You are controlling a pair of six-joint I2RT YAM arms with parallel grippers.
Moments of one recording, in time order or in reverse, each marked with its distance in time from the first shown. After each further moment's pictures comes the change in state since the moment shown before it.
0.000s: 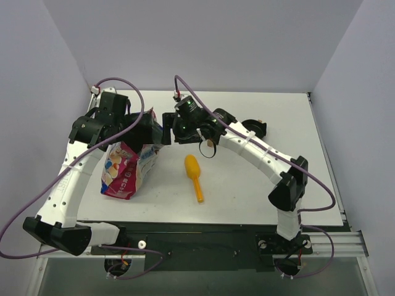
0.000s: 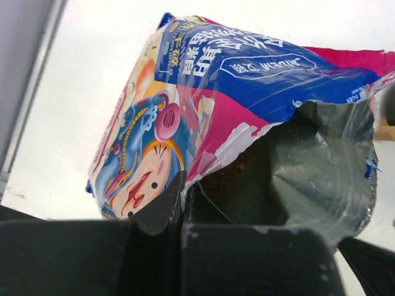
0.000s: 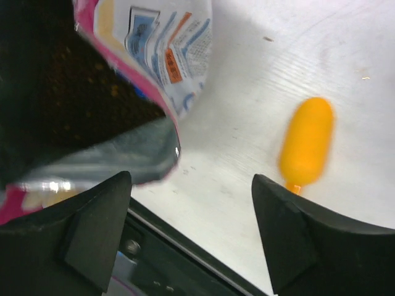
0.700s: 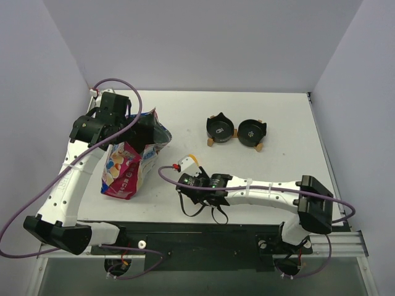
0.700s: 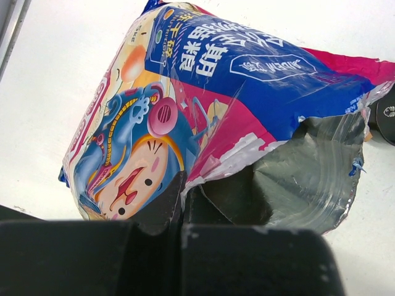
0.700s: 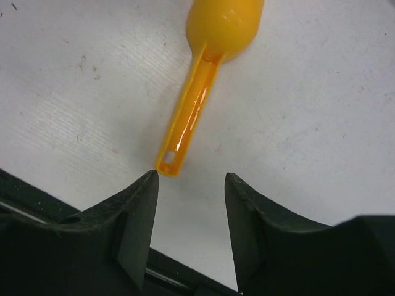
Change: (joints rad) left arm 0.000 0.005 0.000 -0.016 0.059 -0.115; right arm 0.354 -0.379 -0.855 0.165 0.521 -0.222
